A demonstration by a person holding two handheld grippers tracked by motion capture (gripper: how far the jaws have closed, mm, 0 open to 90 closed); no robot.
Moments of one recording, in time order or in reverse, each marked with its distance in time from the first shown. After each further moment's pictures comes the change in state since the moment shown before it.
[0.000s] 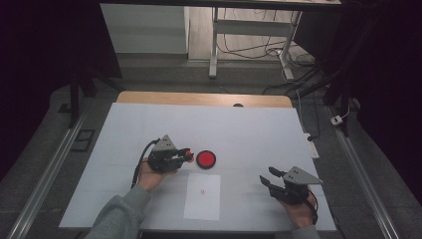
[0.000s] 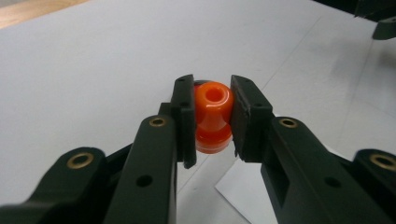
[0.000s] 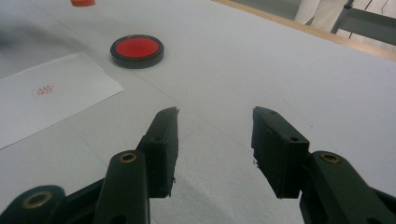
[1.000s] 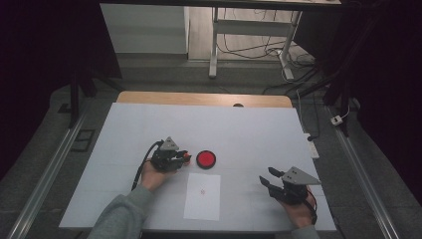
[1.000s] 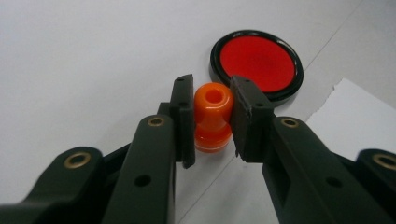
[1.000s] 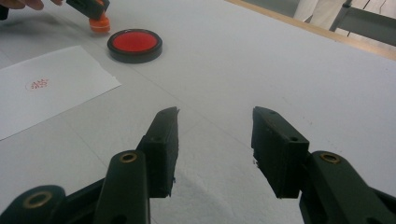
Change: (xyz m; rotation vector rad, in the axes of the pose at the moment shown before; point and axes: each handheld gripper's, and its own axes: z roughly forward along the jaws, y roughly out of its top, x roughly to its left) left arm 0.018 -0.020 0.027 0.133 0.063 -0.024; right arm 0.001 -0.001 0.002 0.014 -0.010 -0.020
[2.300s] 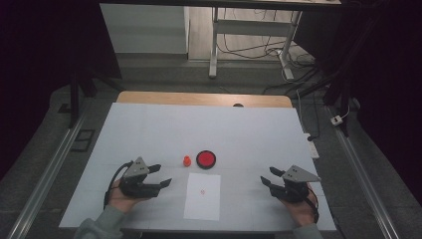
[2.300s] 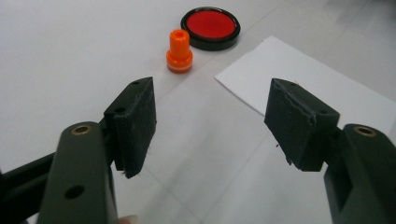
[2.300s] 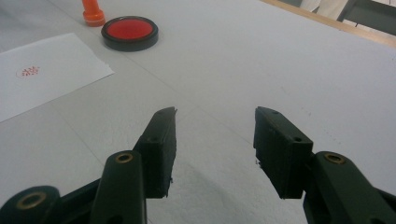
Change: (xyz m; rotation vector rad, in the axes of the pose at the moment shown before) left arm -0.030 -0.058 -0.101 -0.082 0.019 0.025; right arm -0.009 -0.005 0.004 0.036 0.019 -0.004
